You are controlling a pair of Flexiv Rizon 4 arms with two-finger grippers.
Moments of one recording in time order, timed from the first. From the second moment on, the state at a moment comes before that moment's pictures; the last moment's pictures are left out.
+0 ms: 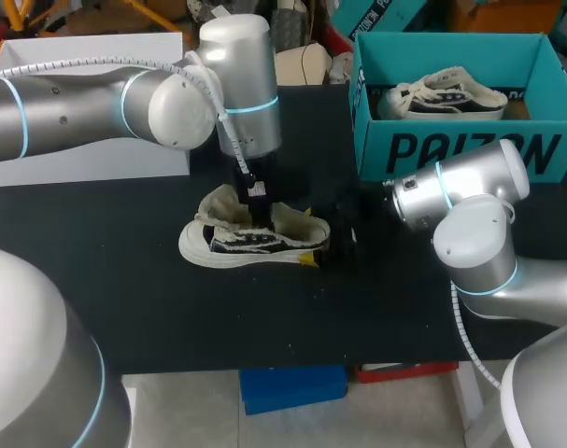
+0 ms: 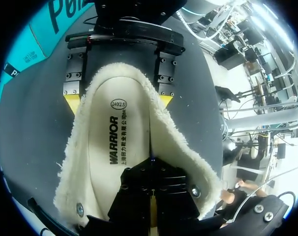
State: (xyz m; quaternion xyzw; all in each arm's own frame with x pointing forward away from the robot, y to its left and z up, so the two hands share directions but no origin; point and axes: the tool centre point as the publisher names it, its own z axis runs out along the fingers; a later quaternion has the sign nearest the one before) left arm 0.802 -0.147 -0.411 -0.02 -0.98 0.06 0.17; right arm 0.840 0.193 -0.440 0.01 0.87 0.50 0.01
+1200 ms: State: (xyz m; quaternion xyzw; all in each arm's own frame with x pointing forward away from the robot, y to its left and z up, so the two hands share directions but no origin) left arm 0.819 -0.136 -0.421 0.00 -1.00 0.01 0.05; right arm 0.840 0.194 -0.441 0.01 0.87 0.50 0.01
